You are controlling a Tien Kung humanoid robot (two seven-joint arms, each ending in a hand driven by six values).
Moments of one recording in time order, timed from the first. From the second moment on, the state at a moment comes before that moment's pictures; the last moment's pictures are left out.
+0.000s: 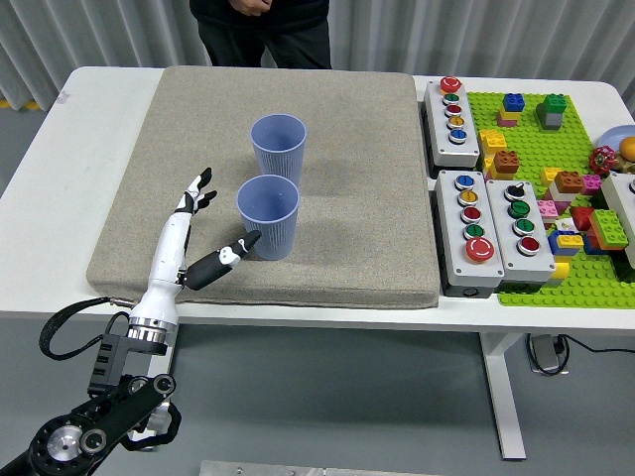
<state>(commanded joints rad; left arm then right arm) -0.12 0.17 -0.93 -1.25 1.38 0.63 -0.46 0.21 -0.09 1.89 0.18 -1.25 -0.31 -0.33</state>
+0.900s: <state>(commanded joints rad) -0.09 0.20 -1.03 -1.61 1.05 0.65 -0.58 0.21 -0.09 1.90 0.18 -1.26 -0.31 -0.33</state>
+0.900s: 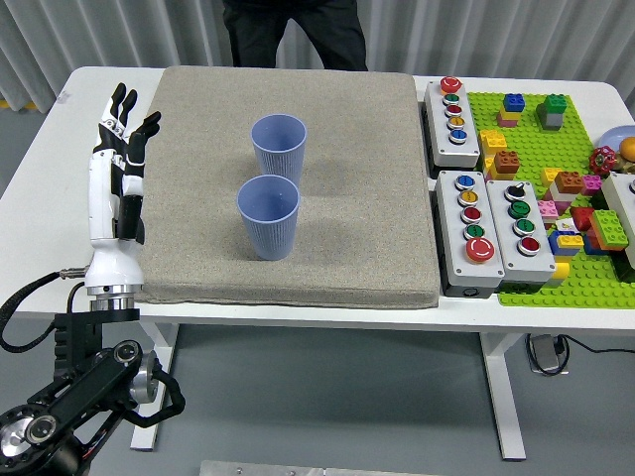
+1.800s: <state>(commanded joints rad) -0.10 0.16 -1.10 -1.64 0.77 0.65 -0.65 0.22 -0.09 1.90 0.18 -1.25 -0.31 -0.33</state>
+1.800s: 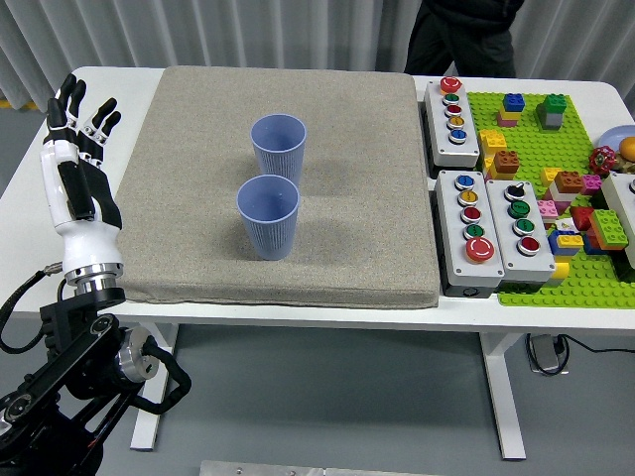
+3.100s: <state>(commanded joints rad) -0.09 0.17 -1.10 -1.68 0.80 0.65 -0.65 0.22 -0.09 1.89 0.18 -1.24 -0.31 -0.33</state>
